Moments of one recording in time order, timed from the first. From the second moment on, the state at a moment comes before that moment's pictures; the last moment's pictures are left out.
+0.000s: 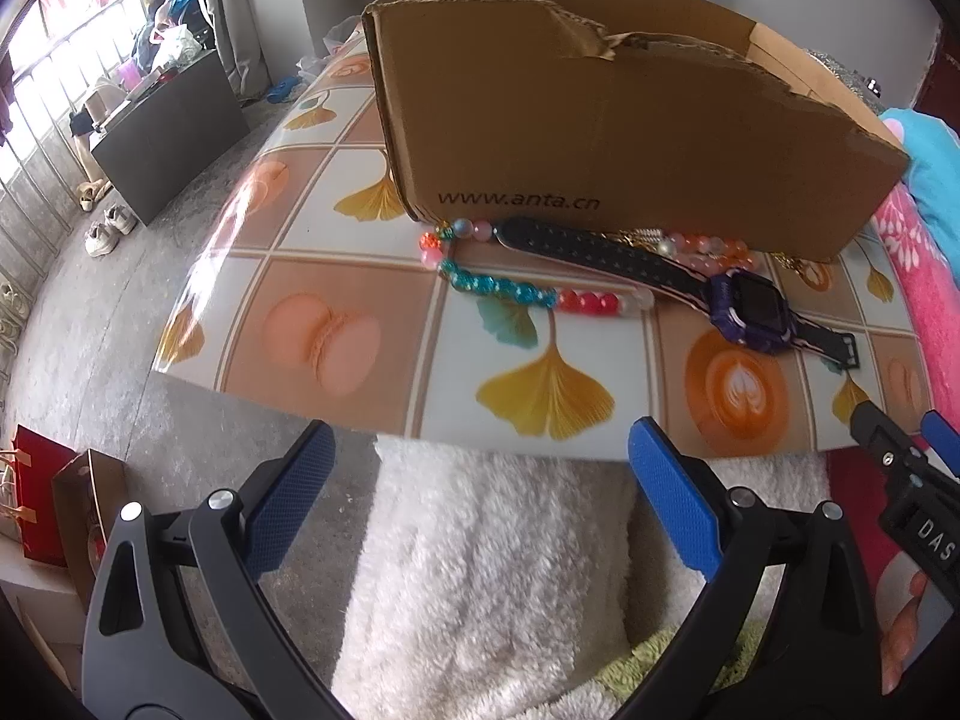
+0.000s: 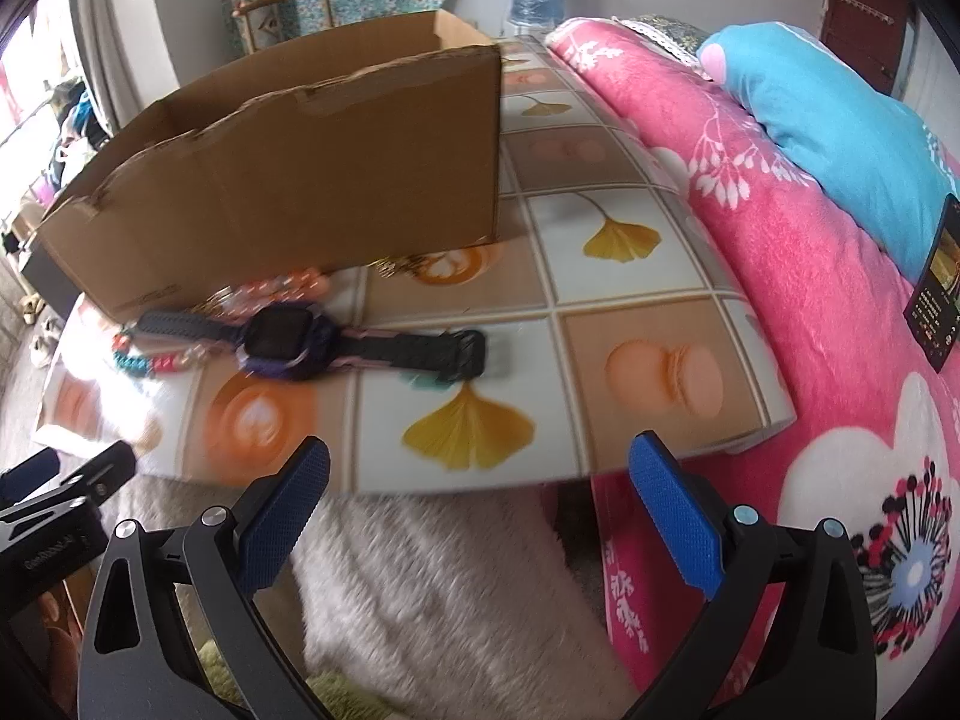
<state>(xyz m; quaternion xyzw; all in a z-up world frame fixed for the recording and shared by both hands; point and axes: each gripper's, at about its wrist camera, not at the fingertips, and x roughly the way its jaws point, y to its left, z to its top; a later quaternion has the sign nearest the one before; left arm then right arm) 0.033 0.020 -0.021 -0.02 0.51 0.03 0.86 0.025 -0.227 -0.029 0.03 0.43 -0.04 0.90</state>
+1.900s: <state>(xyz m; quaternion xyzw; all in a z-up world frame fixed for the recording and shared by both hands) 0.126 0.052 -0.030 -0.14 0.51 -0.11 0.84 0.095 -0.193 -0.033 -0.03 0.40 0.24 0.89</state>
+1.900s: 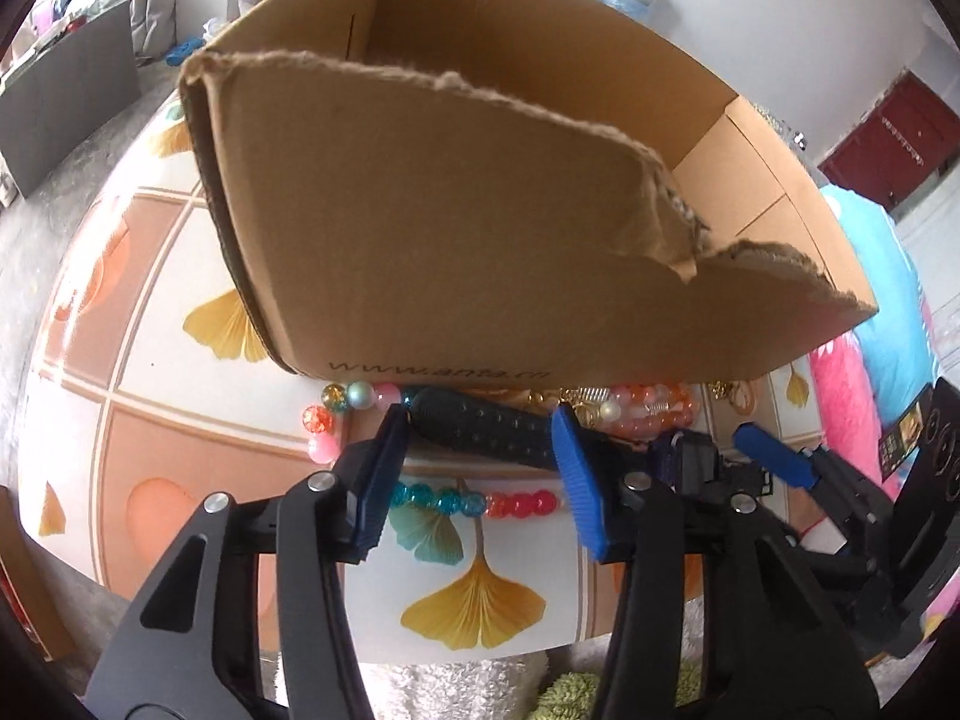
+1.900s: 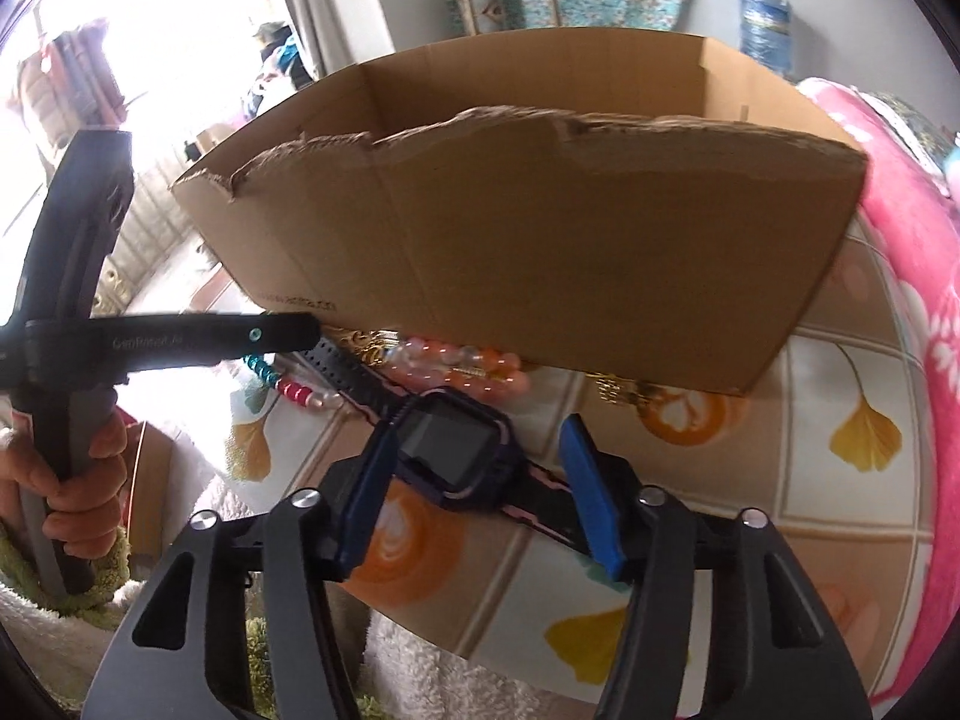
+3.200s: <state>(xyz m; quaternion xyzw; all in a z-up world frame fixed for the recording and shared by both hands) 0.098 0.017 -0.001 -0.04 0.44 -0.11 0.89 0.091 -0.197 -0.033 -0.02 0.41 0.24 0.88</state>
